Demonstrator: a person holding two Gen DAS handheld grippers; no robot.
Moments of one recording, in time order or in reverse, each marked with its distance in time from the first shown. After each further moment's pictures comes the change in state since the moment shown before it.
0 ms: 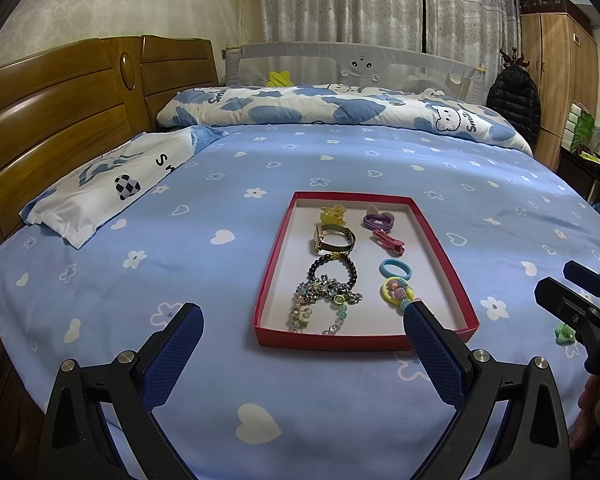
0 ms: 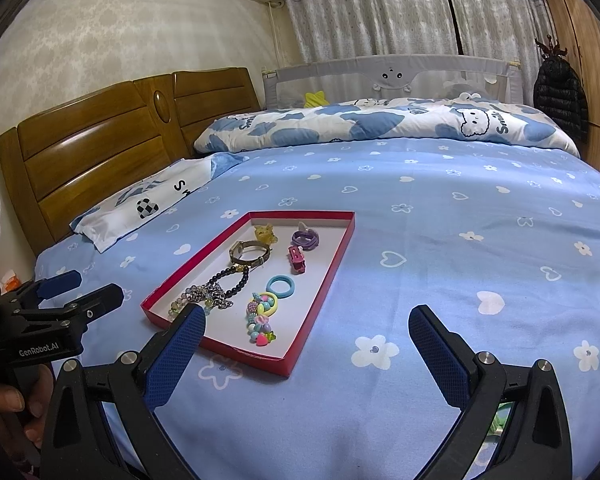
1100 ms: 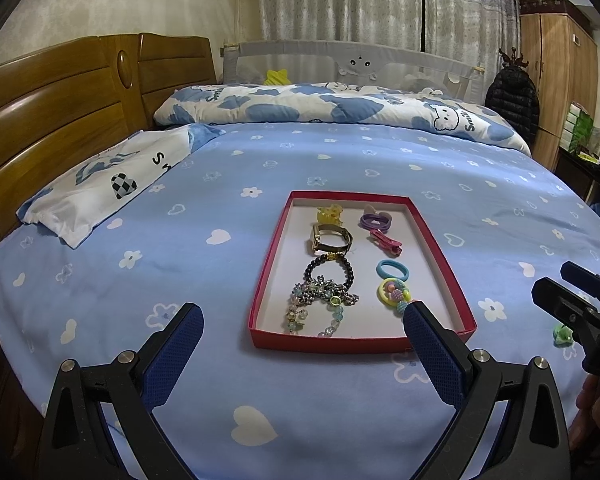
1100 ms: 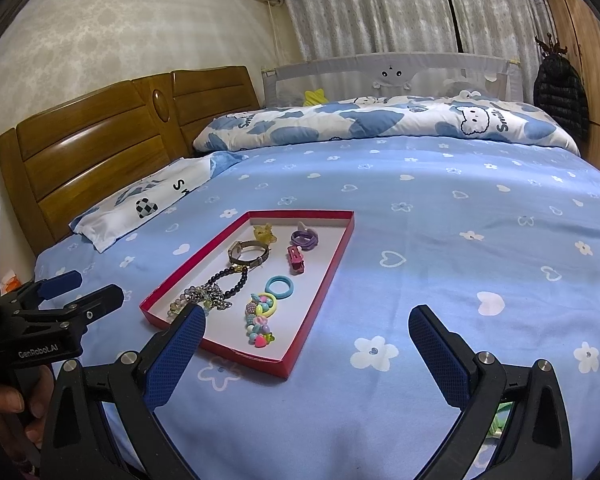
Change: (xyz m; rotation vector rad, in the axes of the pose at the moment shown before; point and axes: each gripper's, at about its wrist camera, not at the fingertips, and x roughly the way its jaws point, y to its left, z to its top) left arm 0.005 -0.004 0.004 -0.002 0.010 -0.012; right arm 0.001 0.003 0.005 0.005 0.010 0.000
